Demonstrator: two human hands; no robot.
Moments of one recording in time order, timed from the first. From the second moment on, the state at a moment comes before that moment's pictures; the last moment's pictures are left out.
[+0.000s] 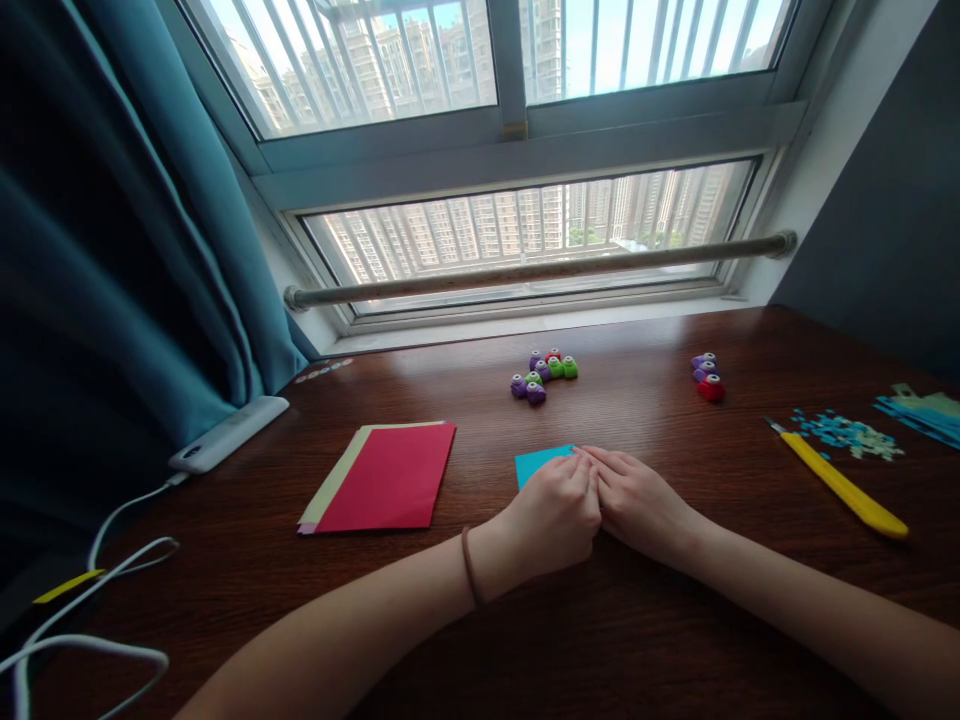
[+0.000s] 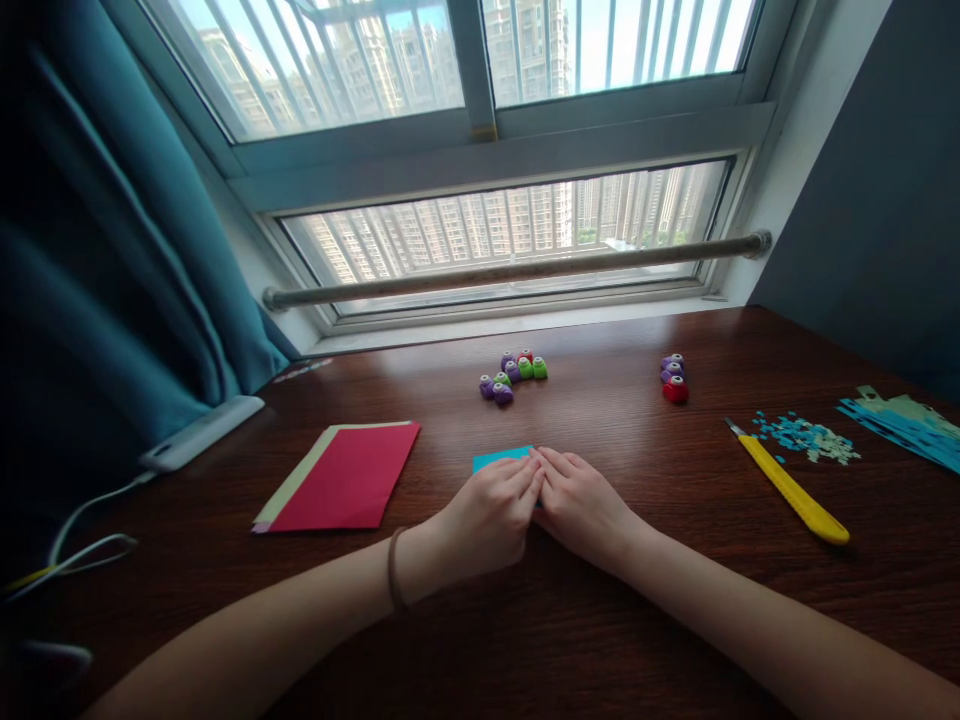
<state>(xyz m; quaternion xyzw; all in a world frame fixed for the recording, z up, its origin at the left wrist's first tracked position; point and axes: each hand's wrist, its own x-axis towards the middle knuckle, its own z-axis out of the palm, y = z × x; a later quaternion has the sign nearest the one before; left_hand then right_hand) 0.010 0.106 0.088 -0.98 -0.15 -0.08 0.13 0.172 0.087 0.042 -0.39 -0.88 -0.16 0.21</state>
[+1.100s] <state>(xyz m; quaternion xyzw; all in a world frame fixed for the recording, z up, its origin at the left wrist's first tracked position) 0.021 0.099 0.105 -0.97 -0.13 0.00 0.22 0.173 0.086 0.035 -0.39 -0.88 -0.19 0.20</state>
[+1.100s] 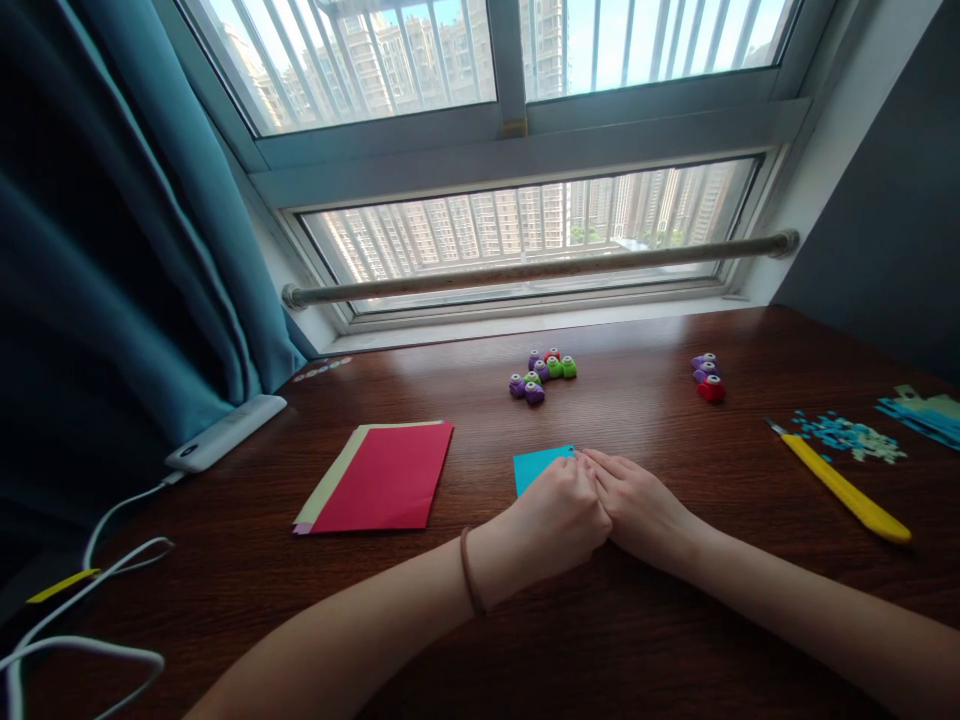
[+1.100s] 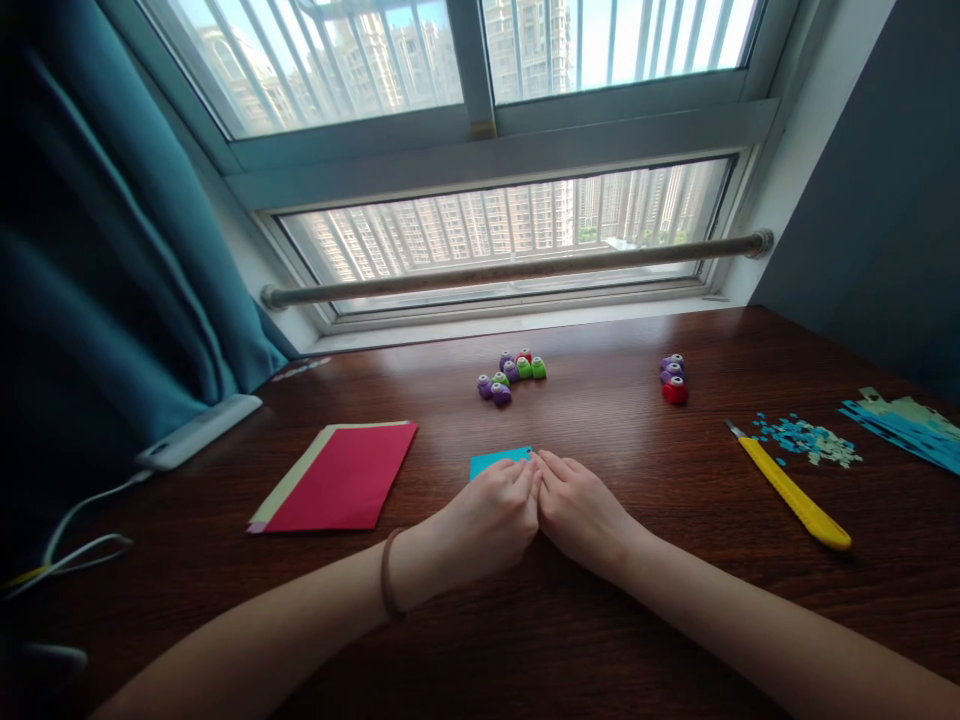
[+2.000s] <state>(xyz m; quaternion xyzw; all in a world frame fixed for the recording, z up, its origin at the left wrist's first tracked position) -0.030 0.112 0.068 -0.96 -0.26 -0.09 -0.03 0.178 0.082 0.045 -0.46 -0.85 0.03 0.27</state>
